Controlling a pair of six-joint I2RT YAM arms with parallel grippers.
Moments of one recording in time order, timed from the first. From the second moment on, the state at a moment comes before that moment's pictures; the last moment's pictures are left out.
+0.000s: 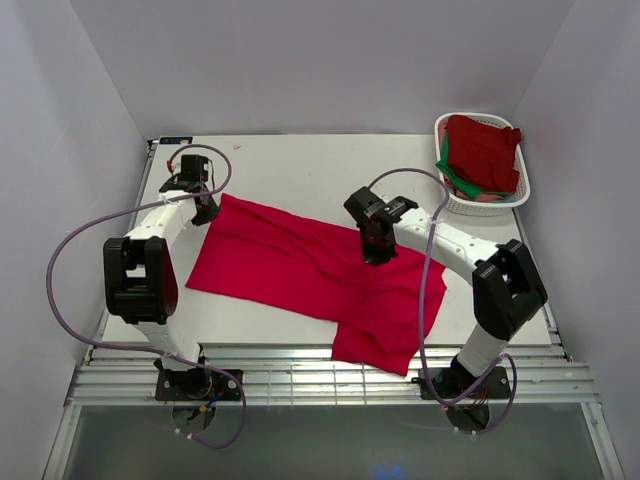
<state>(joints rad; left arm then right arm) -0.03 1.73 1.25 -0.54 -0.27 -0.49 0.76 1.68 1.29 -0.89 0.19 0.56</state>
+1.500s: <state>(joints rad) -0.03 2.19 1.66 -0.47 -0.10 -0.44 0.26 2.40 2.07 -0.84 0.20 0.26</state>
